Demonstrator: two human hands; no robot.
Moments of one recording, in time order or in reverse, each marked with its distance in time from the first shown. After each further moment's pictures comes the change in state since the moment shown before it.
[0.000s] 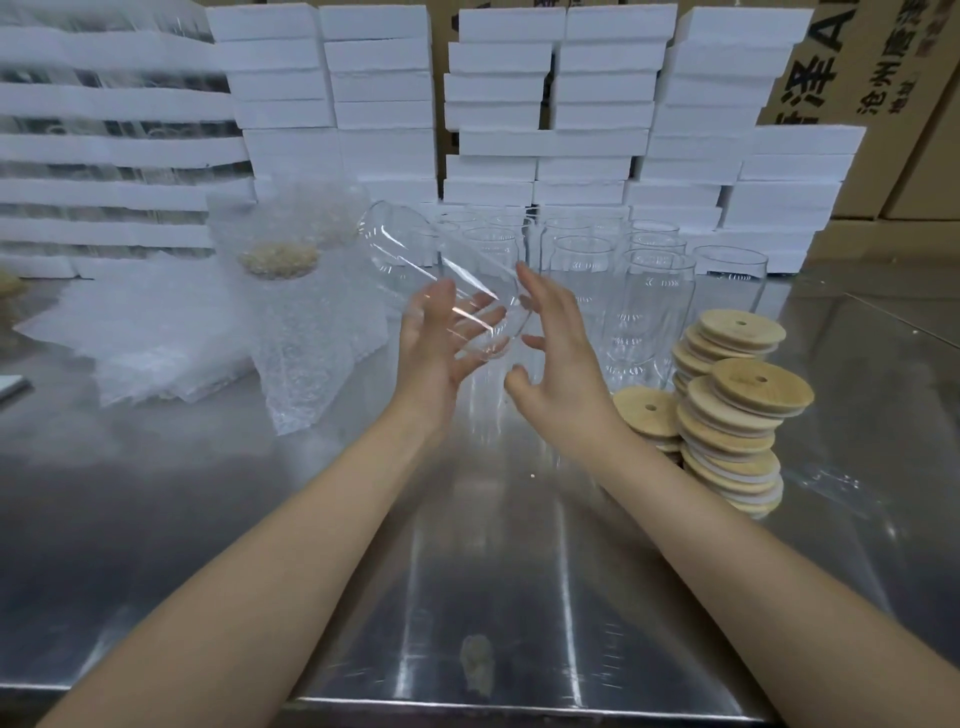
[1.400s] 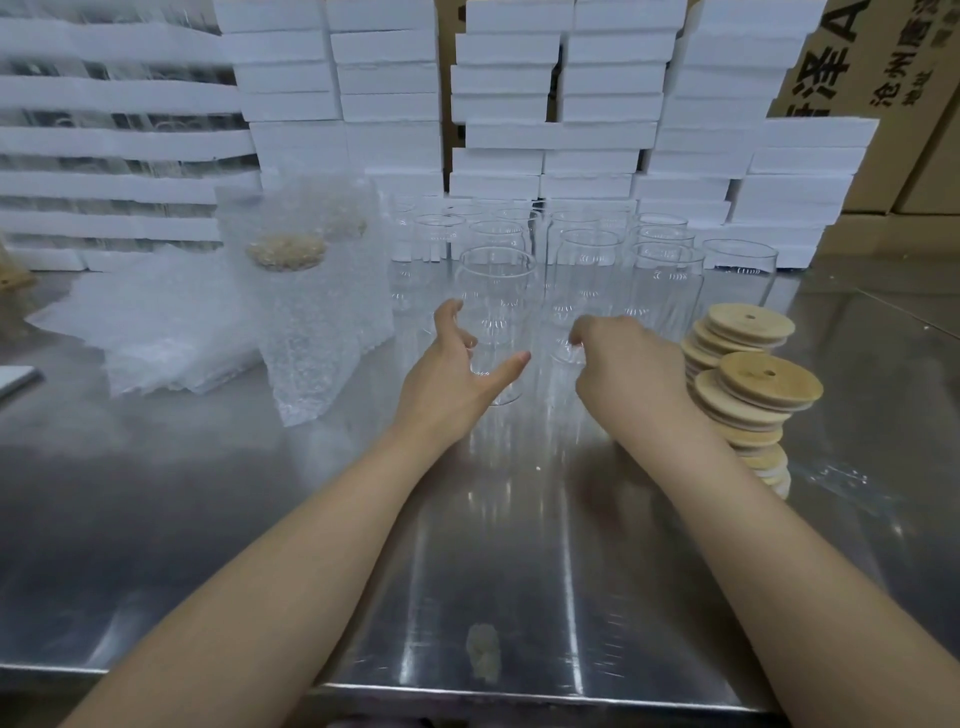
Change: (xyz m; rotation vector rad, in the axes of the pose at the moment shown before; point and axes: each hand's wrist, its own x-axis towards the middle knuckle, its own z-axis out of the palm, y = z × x) left_hand 0.004 -0.032 -0.033 1.252 -0.031 0.263; right_hand 0.009 -0.024 -0.037 -0.970 -0.271 0.432
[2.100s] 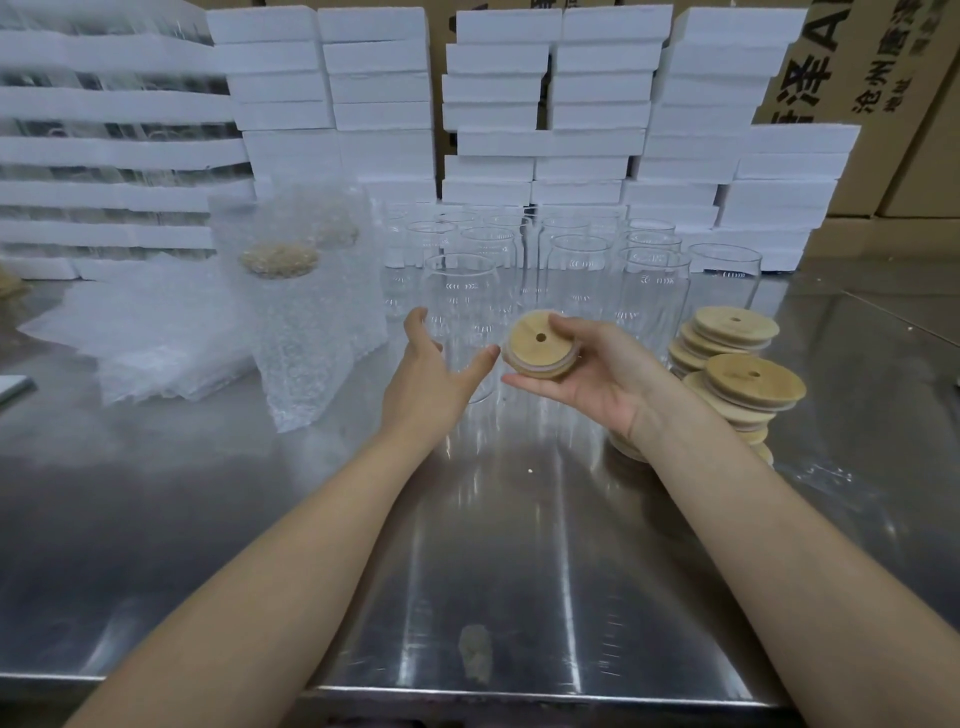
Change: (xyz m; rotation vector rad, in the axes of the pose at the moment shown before) left_hand 0.008 -0.013 0.003 -0.043 0.067 -0.167; right_hand 0.019 0.008 0.015 2.099 -0.528 0.496
